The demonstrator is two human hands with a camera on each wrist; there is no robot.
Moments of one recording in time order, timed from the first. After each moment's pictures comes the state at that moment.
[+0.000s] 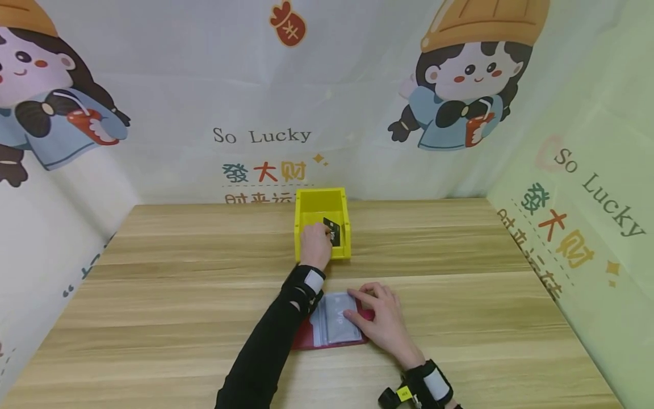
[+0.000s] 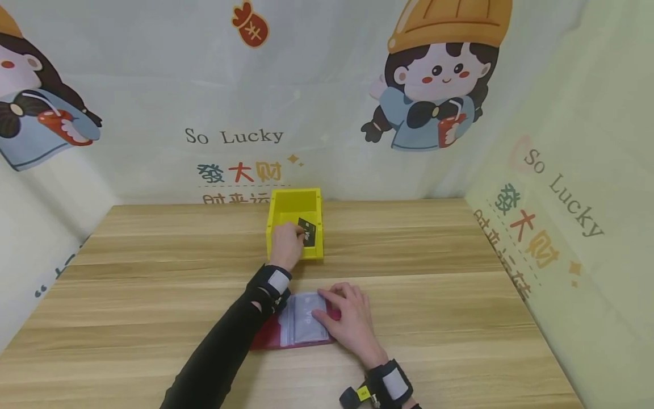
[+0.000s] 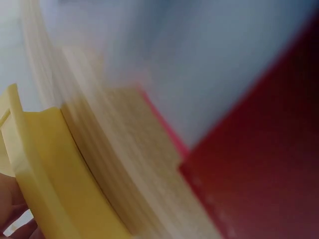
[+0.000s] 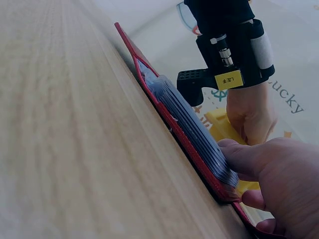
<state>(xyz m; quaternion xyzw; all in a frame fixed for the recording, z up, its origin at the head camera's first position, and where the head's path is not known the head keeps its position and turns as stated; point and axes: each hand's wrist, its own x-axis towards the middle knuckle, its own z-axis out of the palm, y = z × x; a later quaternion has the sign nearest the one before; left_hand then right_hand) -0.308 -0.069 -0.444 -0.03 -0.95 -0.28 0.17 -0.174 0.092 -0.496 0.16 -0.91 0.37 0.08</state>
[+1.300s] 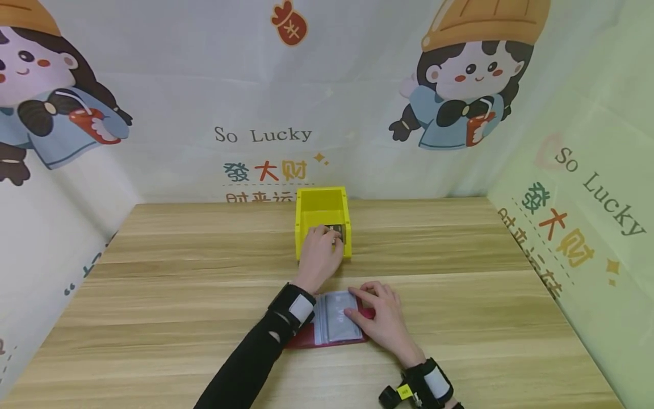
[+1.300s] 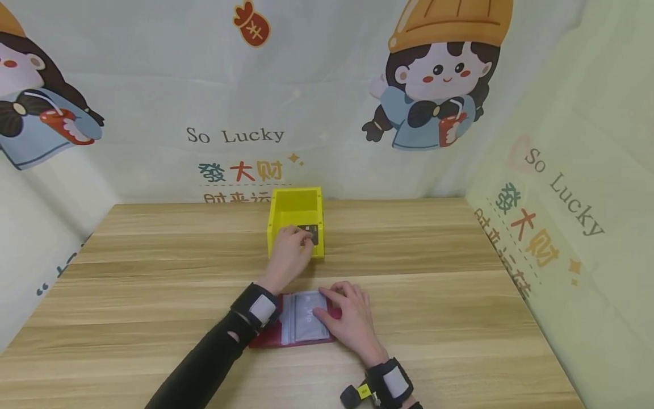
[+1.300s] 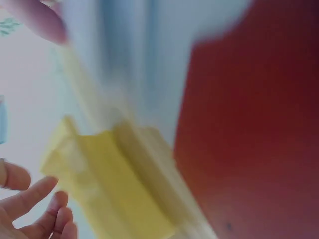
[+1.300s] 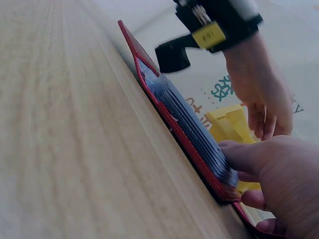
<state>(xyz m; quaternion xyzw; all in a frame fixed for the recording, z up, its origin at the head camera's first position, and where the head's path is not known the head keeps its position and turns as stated) -0.265 -0.072 -0.432 -0.11 -0.95 -0.27 0.15 -0.172 0.092 -0.497 0.18 -0.91 0.36 0.11</state>
